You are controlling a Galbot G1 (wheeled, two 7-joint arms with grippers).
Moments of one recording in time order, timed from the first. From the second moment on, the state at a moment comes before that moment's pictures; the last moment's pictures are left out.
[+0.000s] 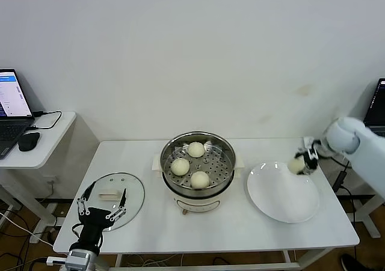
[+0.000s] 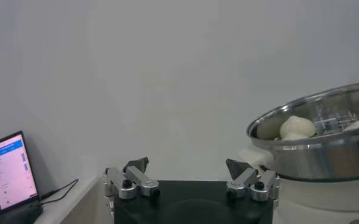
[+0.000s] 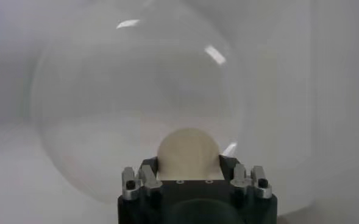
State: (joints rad) left arm 1.71 -1.21 -0.61 -2.21 0.05 0.03 -0.11; right arm 0.12 0.57 -0.71 1.31 -0.09 -0.27 -1.08
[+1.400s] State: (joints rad) left arm 1.67 -1.23 -0.62 -2.17 -0.32 0.07 -0.16; right arm 0.44 0.98 -1.17 1.39 0.39 -0.59 -0.87
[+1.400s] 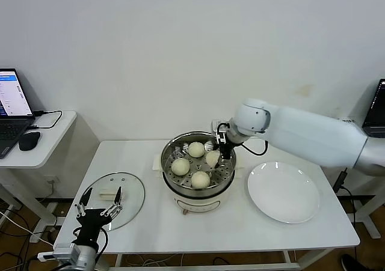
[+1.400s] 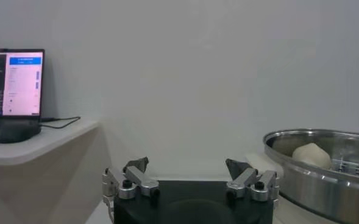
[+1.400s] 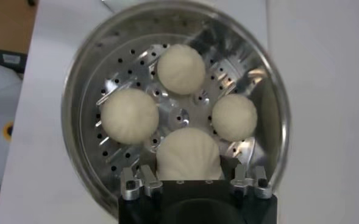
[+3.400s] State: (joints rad) left arm 1.65 -1.27 -0.57 -2.02 0.04 -0.02 -0.19; right arm -1.26 1.09 0.57 1.93 0.22 0.01 -0.28
